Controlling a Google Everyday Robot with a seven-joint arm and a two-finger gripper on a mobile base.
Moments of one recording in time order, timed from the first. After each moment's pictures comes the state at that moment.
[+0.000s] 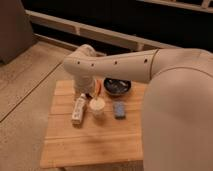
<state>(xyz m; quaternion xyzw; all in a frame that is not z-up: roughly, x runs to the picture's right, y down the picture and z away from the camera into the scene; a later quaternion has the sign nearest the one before) -0.097 0.037 0.734 -0.23 0.18 0.65 0.70</state>
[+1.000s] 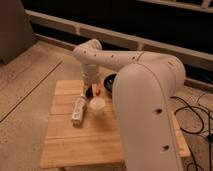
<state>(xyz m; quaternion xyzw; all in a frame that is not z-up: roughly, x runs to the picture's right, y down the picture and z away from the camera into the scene) -0.062 0.014 0.824 -0.27 0.26 0.60 0.70</state>
